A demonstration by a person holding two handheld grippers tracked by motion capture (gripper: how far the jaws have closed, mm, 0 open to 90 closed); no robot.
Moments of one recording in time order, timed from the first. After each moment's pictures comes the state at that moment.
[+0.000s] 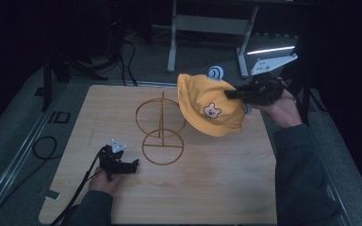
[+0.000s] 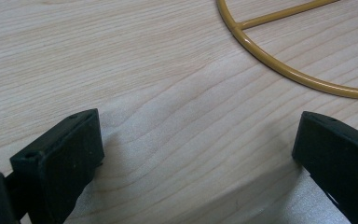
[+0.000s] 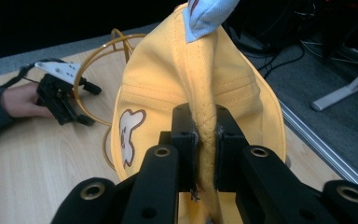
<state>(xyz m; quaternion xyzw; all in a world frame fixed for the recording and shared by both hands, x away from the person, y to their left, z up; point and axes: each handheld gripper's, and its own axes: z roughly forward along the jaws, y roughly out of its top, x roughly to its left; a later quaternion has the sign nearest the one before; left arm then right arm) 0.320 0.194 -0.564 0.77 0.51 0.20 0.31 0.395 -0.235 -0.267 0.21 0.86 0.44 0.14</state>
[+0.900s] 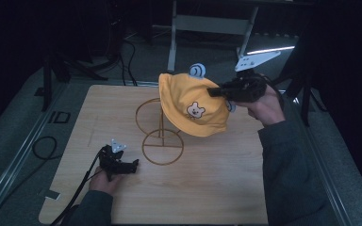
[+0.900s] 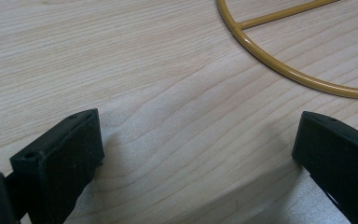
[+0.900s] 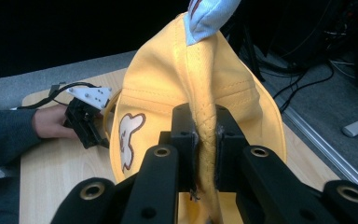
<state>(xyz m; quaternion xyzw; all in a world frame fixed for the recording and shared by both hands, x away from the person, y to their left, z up) 0.320 0.194 -0.564 0.77 0.52 0.21 0.31 0.399 -0.195 -0.264 0.17 0.86 0.47 0.11</state>
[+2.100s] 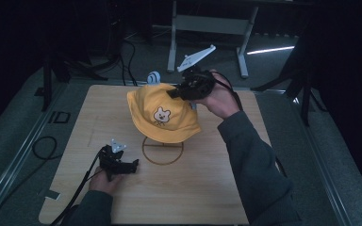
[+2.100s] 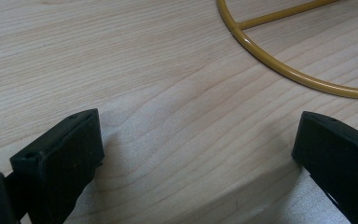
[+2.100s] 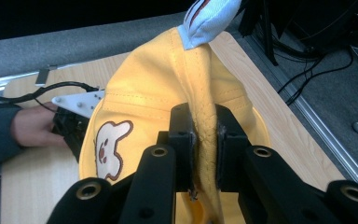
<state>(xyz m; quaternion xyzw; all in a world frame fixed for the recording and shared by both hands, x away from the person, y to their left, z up) 0.320 0.194 -0.564 0.77 0.52 0.21 0.31 0.415 -0.079 -0.279 0.15 0.90 0.40 0.11</state>
